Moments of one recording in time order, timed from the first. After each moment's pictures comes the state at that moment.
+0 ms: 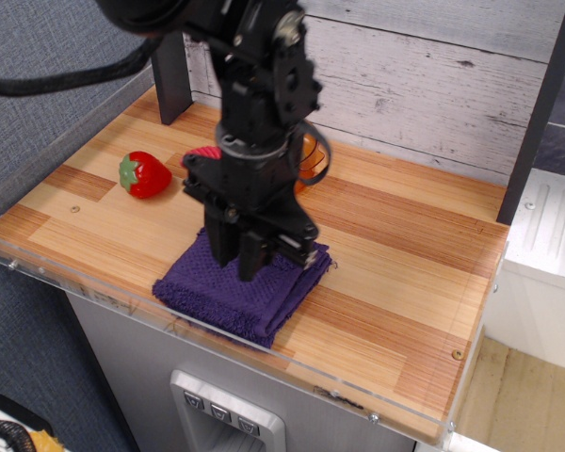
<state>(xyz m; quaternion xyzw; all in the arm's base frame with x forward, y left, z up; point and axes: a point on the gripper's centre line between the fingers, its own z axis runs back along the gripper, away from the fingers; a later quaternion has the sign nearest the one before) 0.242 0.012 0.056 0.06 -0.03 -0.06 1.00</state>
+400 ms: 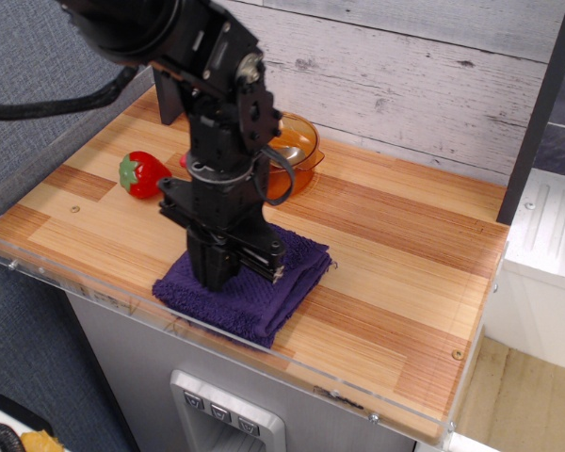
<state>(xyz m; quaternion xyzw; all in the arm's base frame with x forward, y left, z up) 0.240 0.035 0.031 0.06 -0.02 -0.05 1.00</state>
